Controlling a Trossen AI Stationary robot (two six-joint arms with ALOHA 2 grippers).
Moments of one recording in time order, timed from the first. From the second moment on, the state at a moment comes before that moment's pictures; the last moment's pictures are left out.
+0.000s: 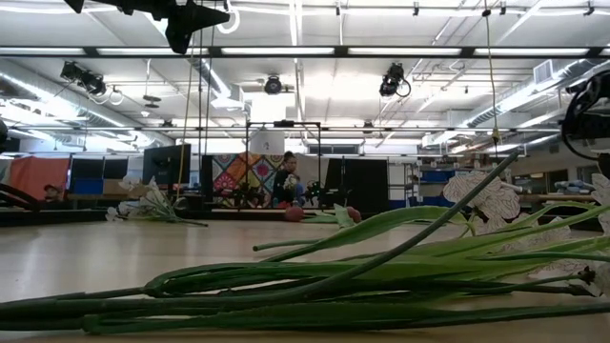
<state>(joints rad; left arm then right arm) 0.23 0.76 0.73 -0.05 0.10 -0.19 1.24 0.28 0.13 0.08 0.39 0.40</state>
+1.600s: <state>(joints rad) 0.23 0.76 0.73 -0.05 0.10 -0.19 1.19 0.28 0.66 -1.32 1.15 1.56</state>
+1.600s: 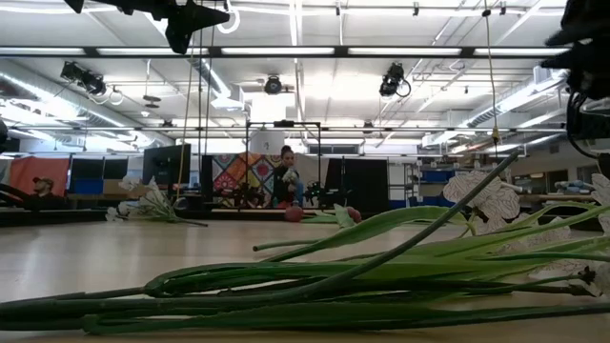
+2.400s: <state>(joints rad) 0.23 0.76 0.73 -0.05 0.10 -0.19 0.92 0.46 0.66 0.48 1.29 -0.18</state>
